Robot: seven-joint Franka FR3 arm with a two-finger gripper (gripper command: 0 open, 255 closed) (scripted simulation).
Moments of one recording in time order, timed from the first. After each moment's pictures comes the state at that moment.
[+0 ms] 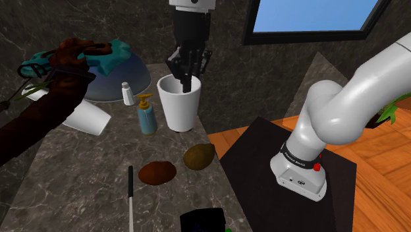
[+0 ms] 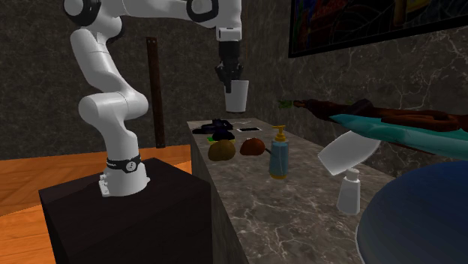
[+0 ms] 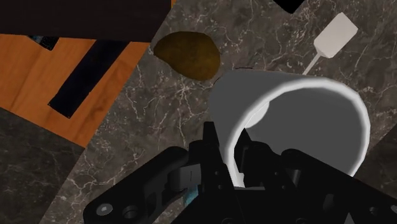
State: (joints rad) arm 0.32 -0.46 0.30 -2.19 0.24 1.75 0.53
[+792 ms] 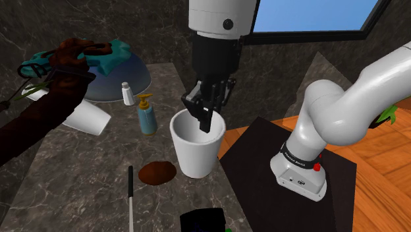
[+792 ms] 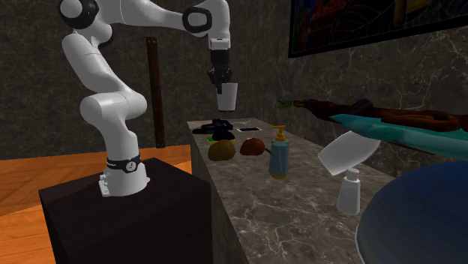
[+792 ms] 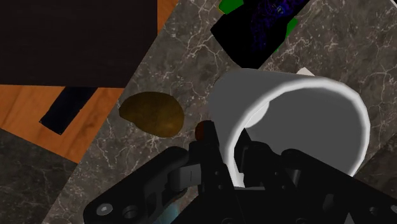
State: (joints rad) arm 0.42 -0.59 0.44 -2.29 0.35 1.76 0.72
